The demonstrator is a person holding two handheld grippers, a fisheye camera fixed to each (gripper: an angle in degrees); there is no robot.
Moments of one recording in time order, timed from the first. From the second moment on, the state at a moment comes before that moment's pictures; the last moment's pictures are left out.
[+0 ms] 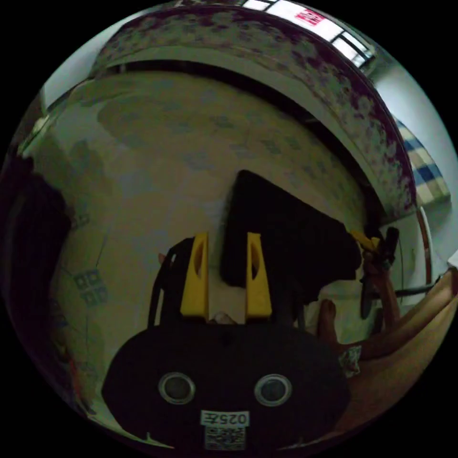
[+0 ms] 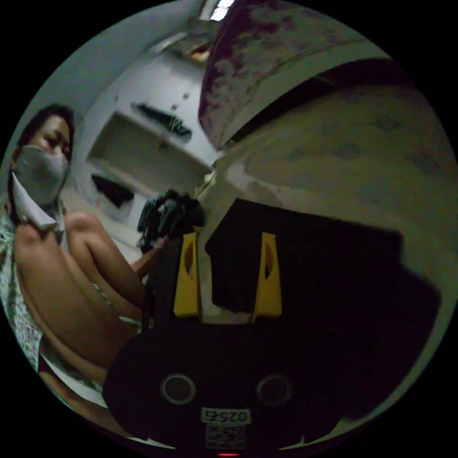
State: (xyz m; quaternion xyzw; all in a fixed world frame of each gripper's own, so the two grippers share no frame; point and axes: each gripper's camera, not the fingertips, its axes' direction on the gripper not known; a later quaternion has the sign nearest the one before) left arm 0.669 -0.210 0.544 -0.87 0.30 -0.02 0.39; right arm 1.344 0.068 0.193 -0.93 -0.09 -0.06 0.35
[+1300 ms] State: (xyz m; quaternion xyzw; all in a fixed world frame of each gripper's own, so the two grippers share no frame) left arm 0.684 -0.114 0.540 -0.89 0.40 -0.12 0.20; right arm 1.121 0.271 -0.343 -0.41 -0.50 -0.38 -0.66
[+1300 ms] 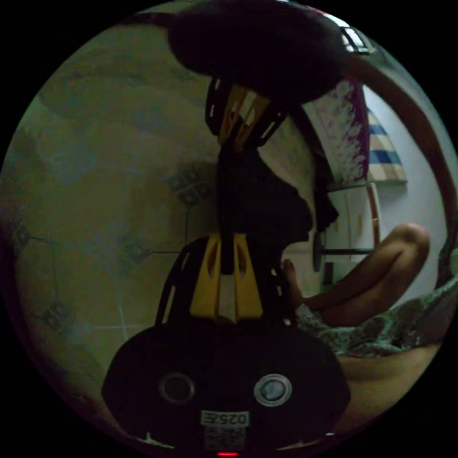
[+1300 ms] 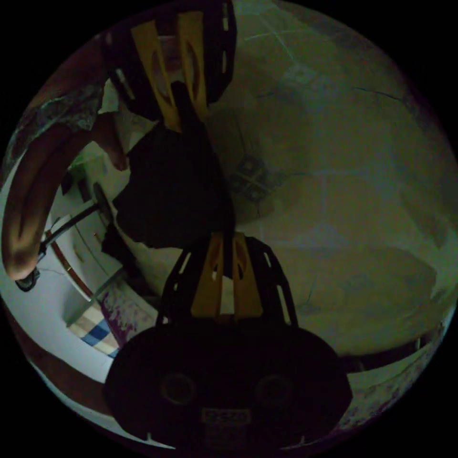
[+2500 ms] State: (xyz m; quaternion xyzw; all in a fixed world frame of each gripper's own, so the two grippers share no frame) left arm 0.871 -0.267 0.318 -0.76 0.62 0.00 0.18; right arm 1.224 -0.051 0.017 -0.60 -0.52 -0.48 -0.37
